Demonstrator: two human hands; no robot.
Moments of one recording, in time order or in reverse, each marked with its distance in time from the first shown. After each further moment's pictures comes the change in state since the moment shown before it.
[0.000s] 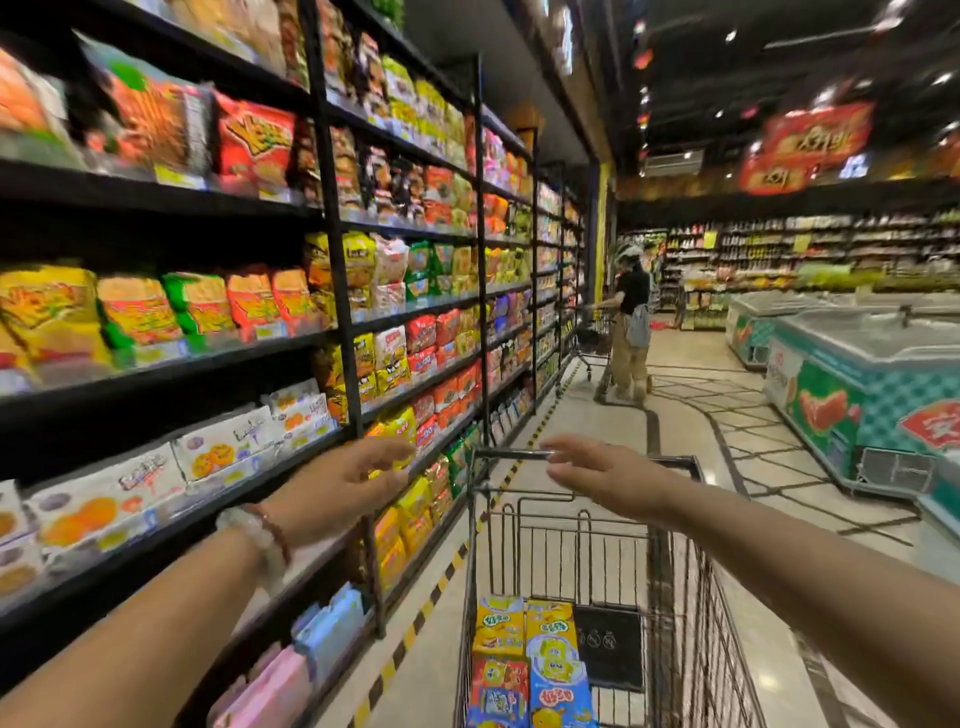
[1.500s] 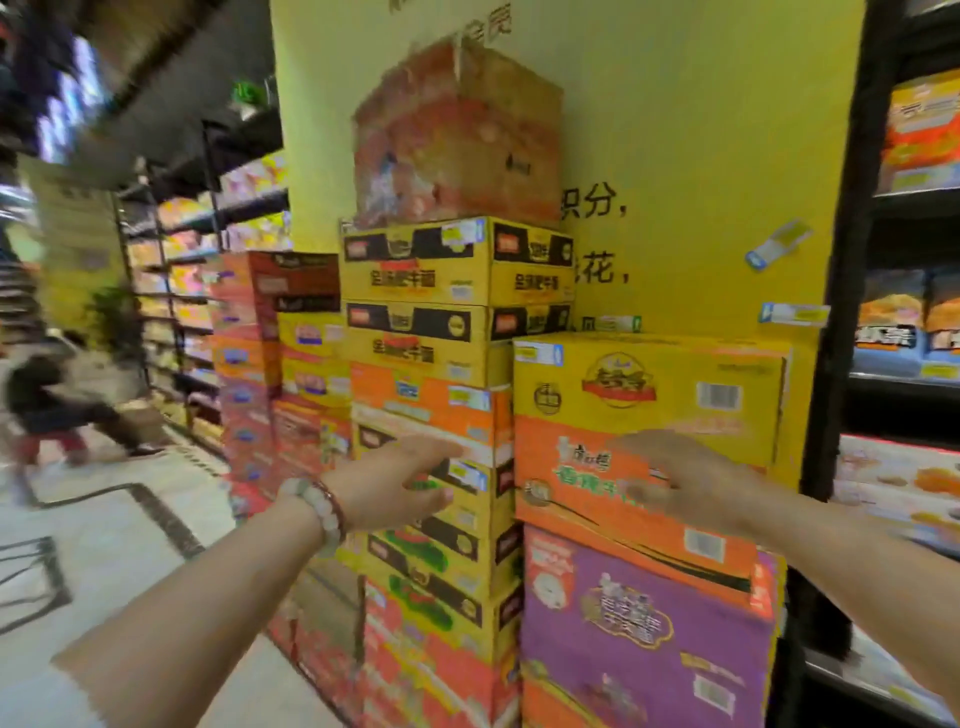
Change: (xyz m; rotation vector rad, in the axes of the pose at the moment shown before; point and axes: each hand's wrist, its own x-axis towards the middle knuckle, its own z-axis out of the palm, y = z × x) left_hand -0.725 0.343 -0.055 0.868 0.572 -1.538; right_hand -0.337 -0.451 0.306 -0.101 -0.642 -1.665
